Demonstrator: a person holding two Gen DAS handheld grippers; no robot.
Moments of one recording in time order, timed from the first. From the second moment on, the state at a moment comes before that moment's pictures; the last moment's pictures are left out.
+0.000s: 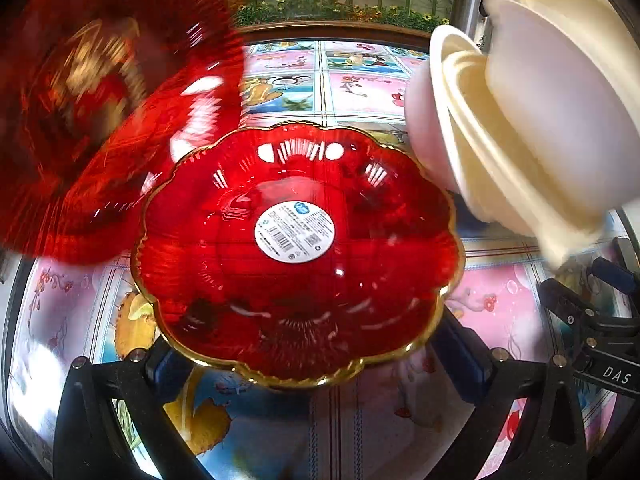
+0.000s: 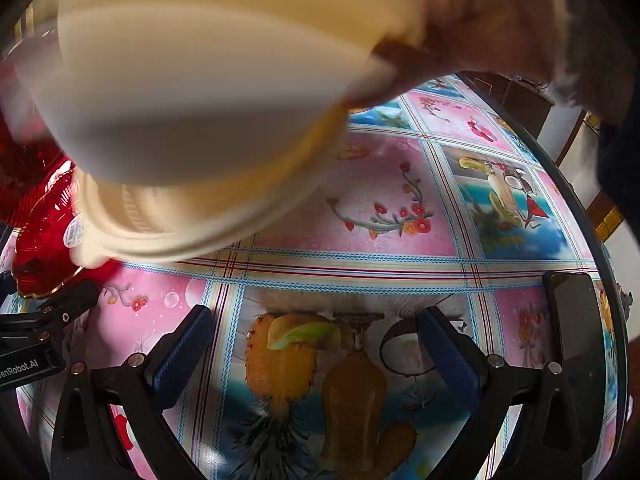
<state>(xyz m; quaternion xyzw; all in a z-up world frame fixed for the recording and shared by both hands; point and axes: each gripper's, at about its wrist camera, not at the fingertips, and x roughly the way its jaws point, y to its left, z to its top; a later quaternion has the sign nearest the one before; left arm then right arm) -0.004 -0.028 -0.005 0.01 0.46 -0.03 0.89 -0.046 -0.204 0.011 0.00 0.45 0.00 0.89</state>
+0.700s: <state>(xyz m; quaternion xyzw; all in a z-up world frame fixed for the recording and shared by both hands) 0.000 -0.028 -0.002 0.01 0.46 -0.03 0.89 -0.046 -0.205 0.010 0.00 0.45 0.00 0.89</state>
